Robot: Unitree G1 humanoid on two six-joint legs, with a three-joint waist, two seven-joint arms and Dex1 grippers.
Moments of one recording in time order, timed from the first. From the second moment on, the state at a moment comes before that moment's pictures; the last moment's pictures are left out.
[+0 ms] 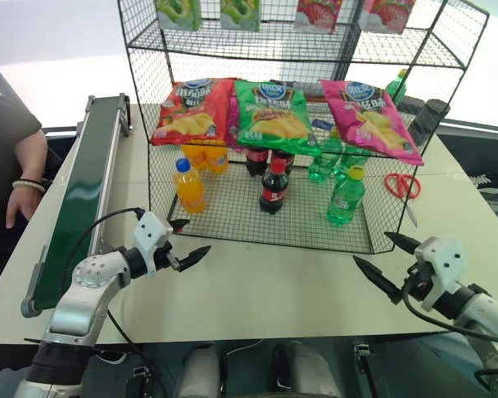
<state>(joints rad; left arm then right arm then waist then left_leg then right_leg) -0.07 0.57 0.02 -0.13 -0.31 0.25 -0.80 0.35 -0.61 -0.37 -0.49 0.39 0.30 0.68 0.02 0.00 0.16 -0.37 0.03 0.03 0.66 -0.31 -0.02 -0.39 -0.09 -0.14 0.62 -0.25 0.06</state>
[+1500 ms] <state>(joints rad) -0.06 0.54 0.02 -0.15 -0.29 0.23 -0.78 0.33 -0.60 -0.32 -0.44 0.36 0.24 0.67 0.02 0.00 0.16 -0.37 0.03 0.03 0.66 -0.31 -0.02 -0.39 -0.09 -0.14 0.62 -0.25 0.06</state>
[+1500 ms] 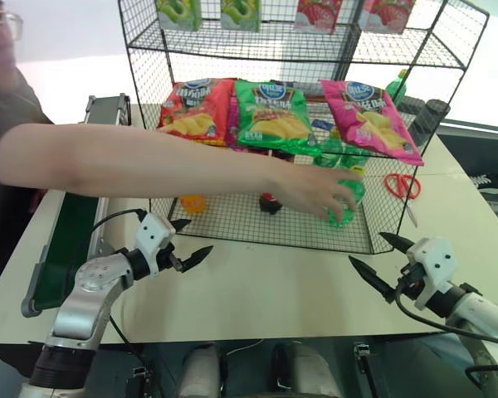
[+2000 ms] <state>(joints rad) -0.08 0.53 0.02 -0.13 -0.28 0.21 -0.78 0.29 -0.60 -0.30 -0.44 0.36 0.25 0.66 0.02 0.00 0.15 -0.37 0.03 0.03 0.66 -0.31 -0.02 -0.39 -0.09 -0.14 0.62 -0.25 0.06</state>
